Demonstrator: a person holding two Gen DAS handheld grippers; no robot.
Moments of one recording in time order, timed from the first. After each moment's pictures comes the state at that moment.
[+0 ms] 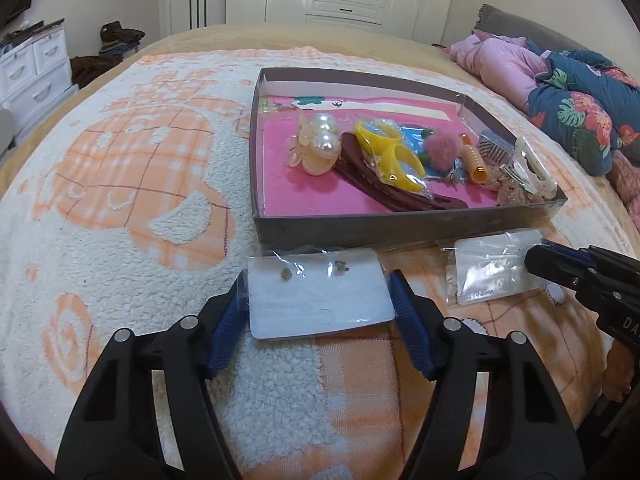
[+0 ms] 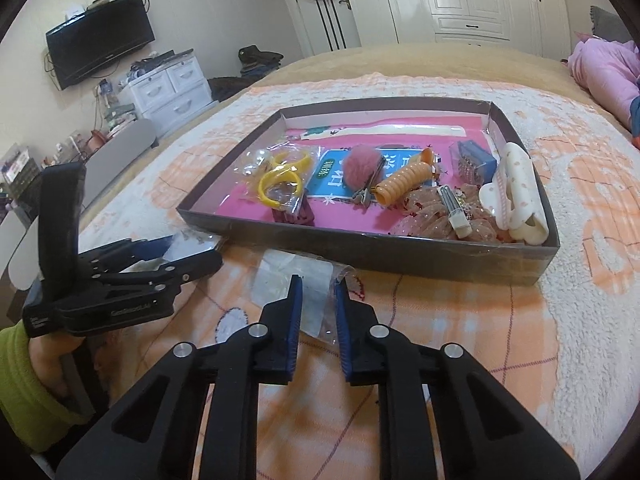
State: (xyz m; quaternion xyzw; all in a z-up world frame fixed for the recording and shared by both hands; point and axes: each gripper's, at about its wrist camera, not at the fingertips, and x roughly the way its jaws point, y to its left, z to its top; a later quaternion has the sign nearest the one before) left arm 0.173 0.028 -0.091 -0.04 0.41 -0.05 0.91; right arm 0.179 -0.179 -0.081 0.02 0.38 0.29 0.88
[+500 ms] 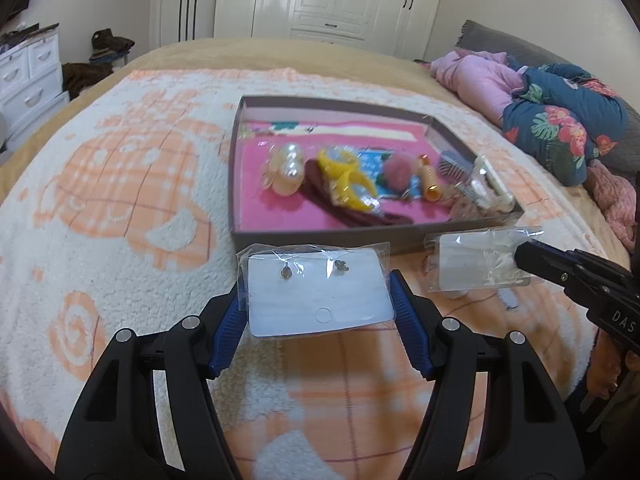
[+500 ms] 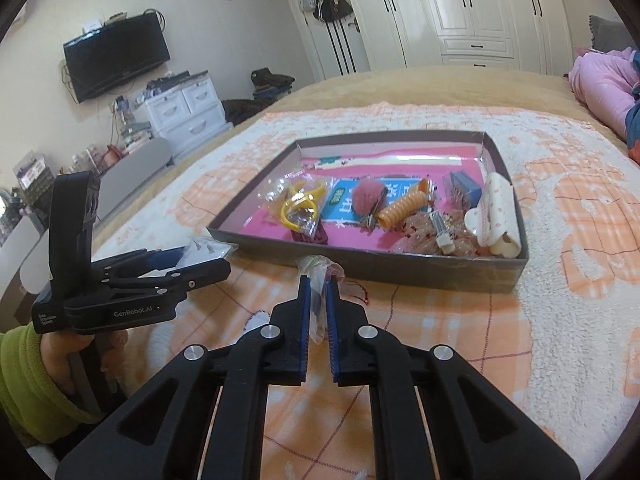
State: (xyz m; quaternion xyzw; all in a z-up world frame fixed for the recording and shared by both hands) left arm 0.151 0.017 -0.062 -0.05 0.38 -0.08 0.92; right arm 0.156 -0.199 -0.050 0.04 0.34 0.31 0.89
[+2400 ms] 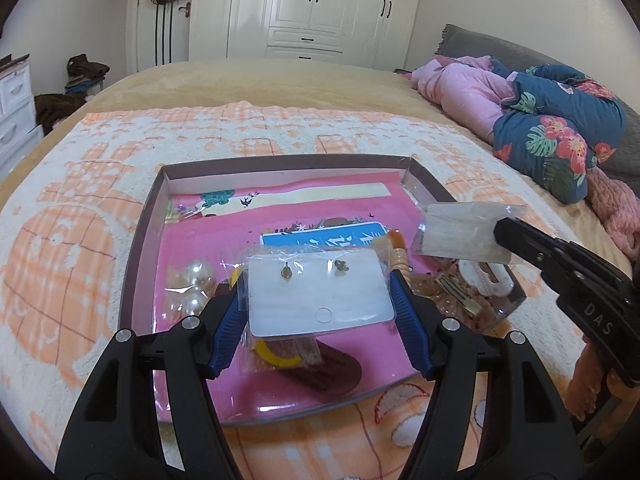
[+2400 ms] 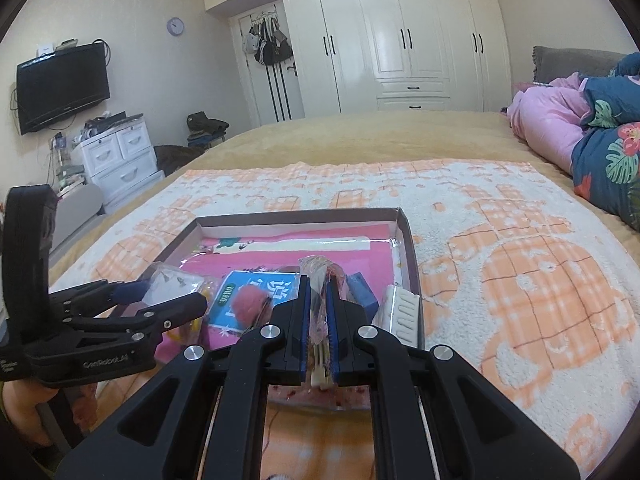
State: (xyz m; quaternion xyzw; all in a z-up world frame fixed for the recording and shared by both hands) left arm 0.246 -0.039 -0.045 -0.03 0.35 -0.10 0.93; right arm 0.251 -0.221 -0.042 0.04 0.28 0.18 0.94
